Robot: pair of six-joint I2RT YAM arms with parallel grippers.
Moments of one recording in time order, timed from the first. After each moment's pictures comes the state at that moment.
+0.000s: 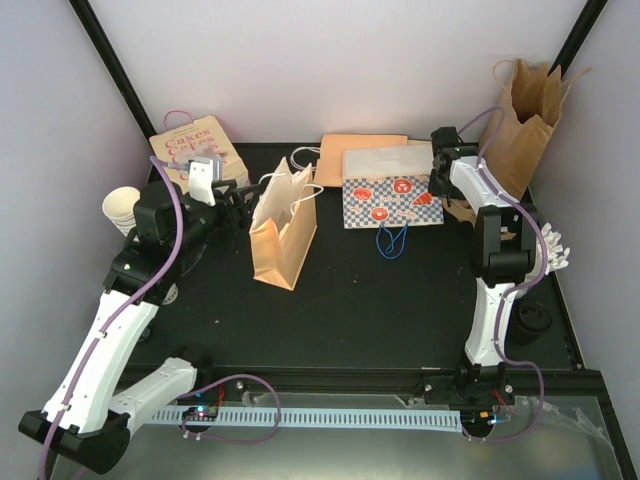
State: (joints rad) left arm -0.33 0.89 1.14 -0.47 0.20 -0.30; right arm 0.10 2.10 1.76 -0.85 0.35 0.32
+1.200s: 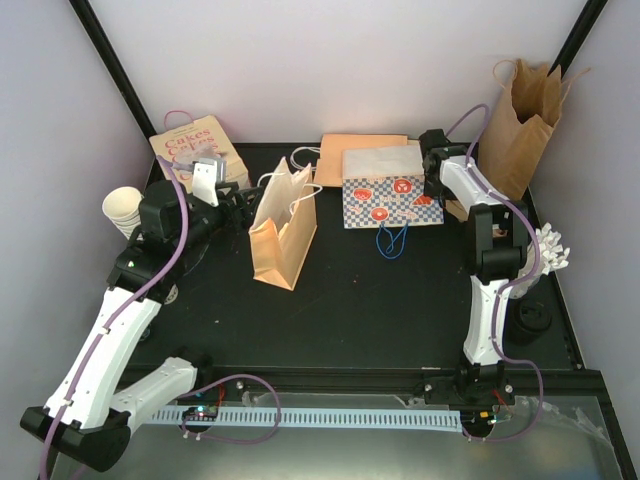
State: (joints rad) left arm -0.33 0.91 1.13 -0.47 0.20 -0.30; right arm 0.14 2.15 1.82 -0.91 0.49 0.29
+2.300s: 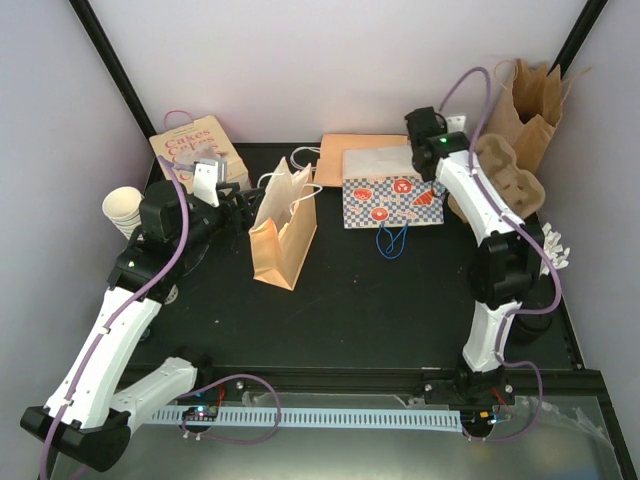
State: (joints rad) left arm -0.33 0.91 1.12 -0.47 0.21 -0.30; right arm 0.25 1.93 1.87 -0.99 0.91 0.31
